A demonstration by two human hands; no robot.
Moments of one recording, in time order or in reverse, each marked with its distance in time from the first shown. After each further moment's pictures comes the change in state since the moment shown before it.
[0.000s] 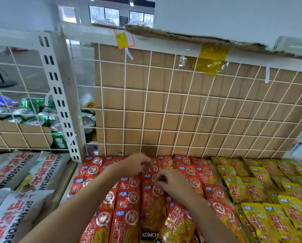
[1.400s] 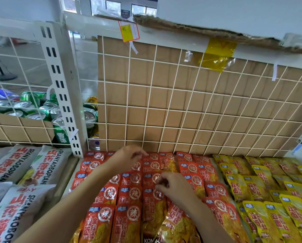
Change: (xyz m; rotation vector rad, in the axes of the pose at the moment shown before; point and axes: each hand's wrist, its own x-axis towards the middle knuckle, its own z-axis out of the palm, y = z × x) left_hand -0.034 -0.005 -0.010 0.010 0.328 -0.015; right_hand -0.018 -0.006 0.009 0.022 0.035 -0.019
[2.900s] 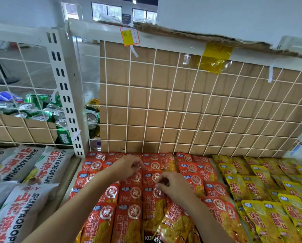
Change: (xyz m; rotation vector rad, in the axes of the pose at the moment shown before) left_hand -0.015 0.001 0.010 -0.014 -0.186 -0.125; right_hand 0.000 0.003 0.003 0.061 0.017 0.053
